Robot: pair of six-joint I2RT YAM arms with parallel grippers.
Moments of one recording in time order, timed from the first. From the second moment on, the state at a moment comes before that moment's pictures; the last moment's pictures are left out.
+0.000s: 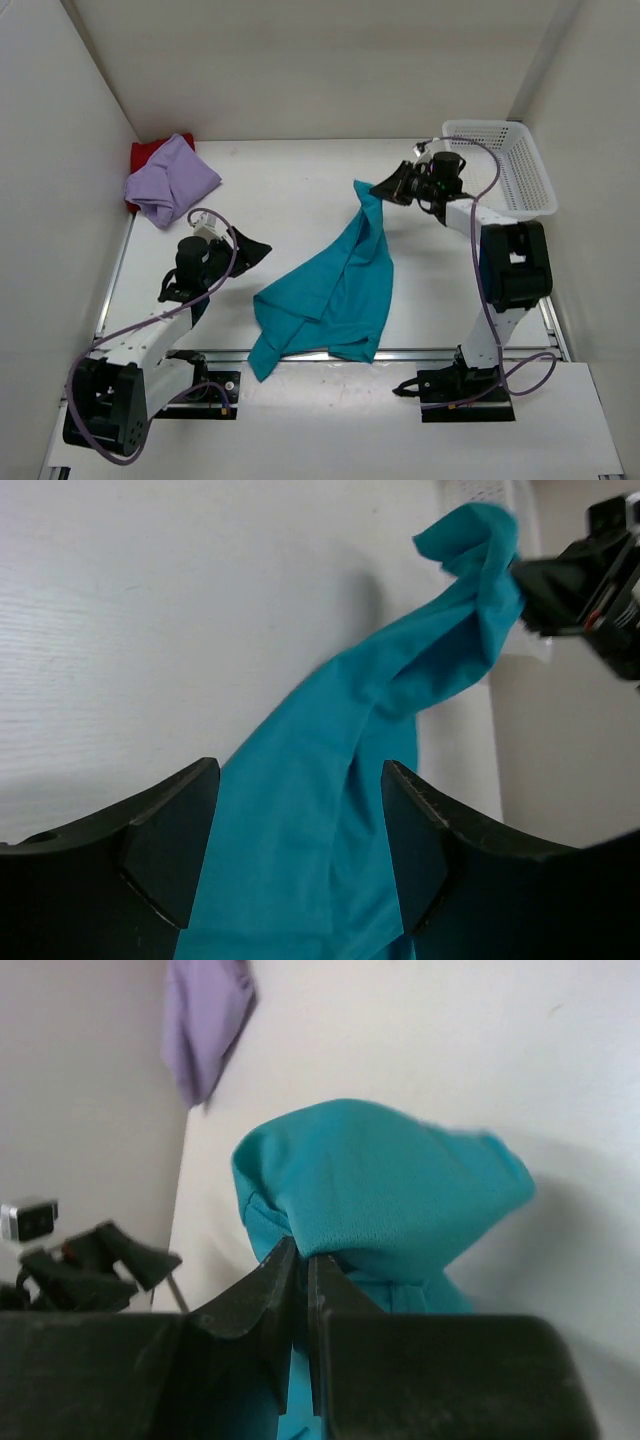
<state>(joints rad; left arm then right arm) -0.19 0.97 0.35 0.30 0.36 -0.80 0.12 1.76 1.07 0.30 -0.78 0.72</state>
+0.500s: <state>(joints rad) -0.68 1.11 0.47 0.09 0.04 -0.52 0.11 1.87 1.53 -0.03 -0.49 0.51</state>
